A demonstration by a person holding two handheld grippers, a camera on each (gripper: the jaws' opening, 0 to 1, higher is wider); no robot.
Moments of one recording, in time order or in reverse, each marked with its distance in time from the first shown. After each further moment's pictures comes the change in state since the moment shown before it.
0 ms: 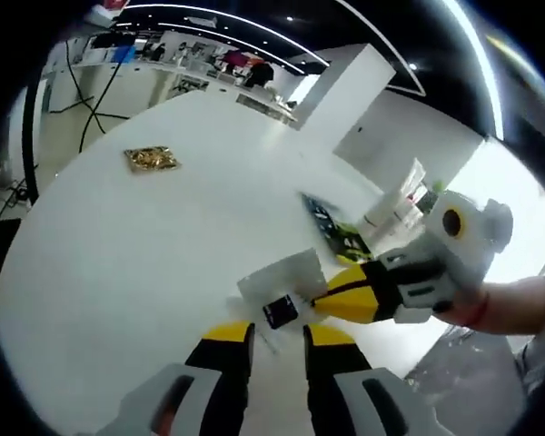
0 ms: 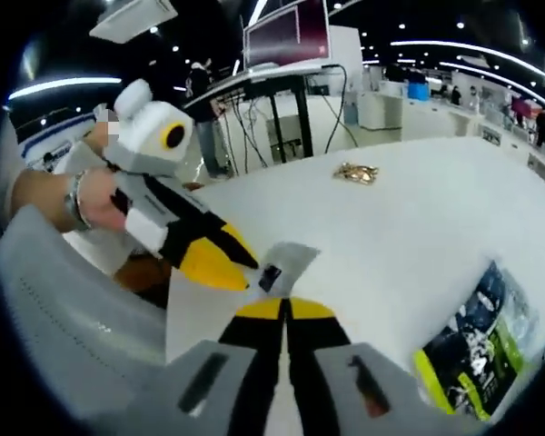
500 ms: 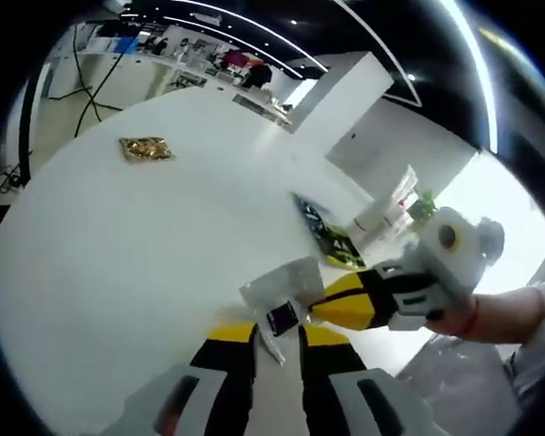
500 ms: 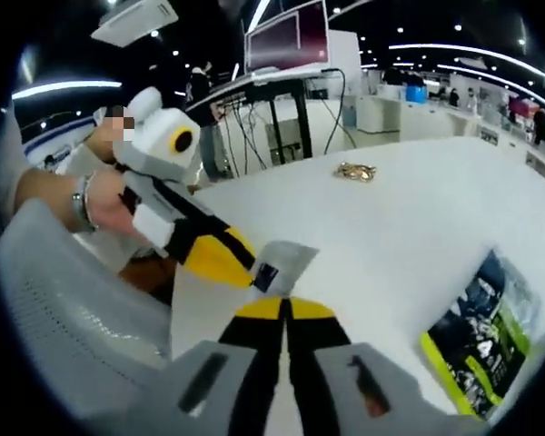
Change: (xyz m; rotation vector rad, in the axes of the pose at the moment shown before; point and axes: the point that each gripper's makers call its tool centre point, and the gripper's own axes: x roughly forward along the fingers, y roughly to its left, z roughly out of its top) left arm 0.003 -0.003 -0.006 -0.057 -0.003 -0.069; right arm -0.003 0.000 -0.008 0.075 -0.011 -0.004
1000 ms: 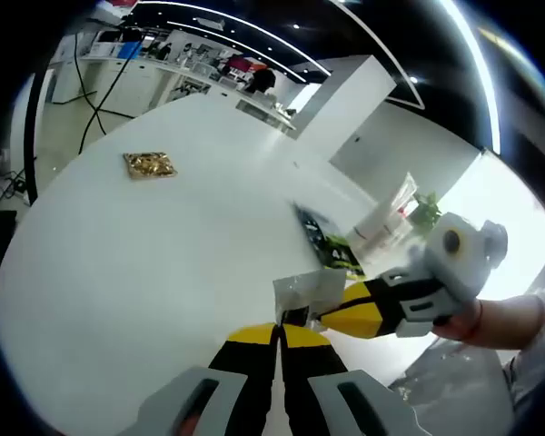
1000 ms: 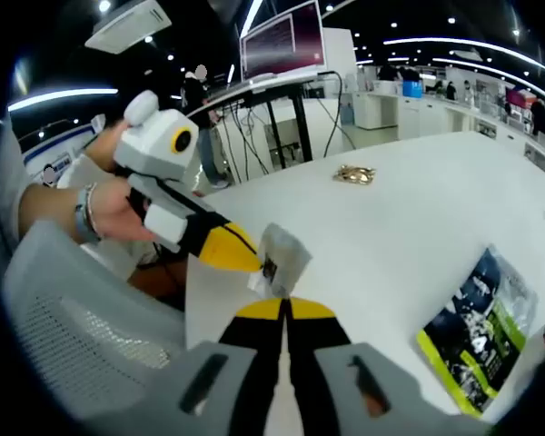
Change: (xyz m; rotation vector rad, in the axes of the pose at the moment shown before) left arm -0.009 -0.010 0.018 0.038 -0.022 0.036; right arm -0.012 0.006 0.010 0.011 0.009 0.004
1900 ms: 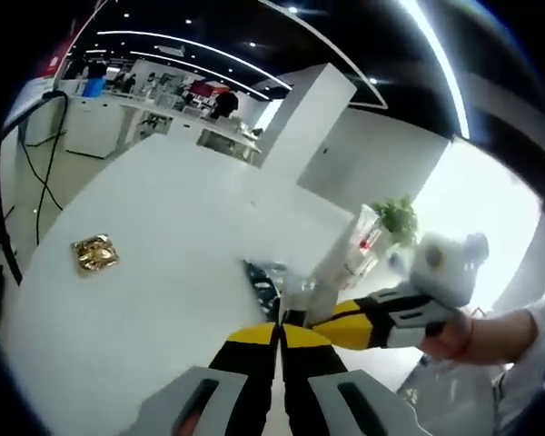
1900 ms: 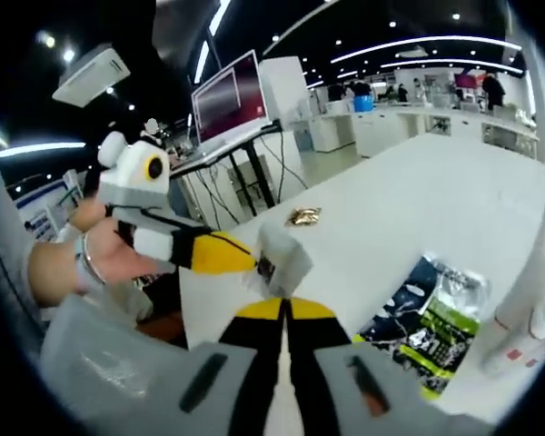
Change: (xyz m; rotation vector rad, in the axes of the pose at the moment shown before) left arm 0.016 -0.067 0.073 0.142 -0.108 -0.089; right arm -0.065 -0.041 0.043 0.191 -0.182 -0.126
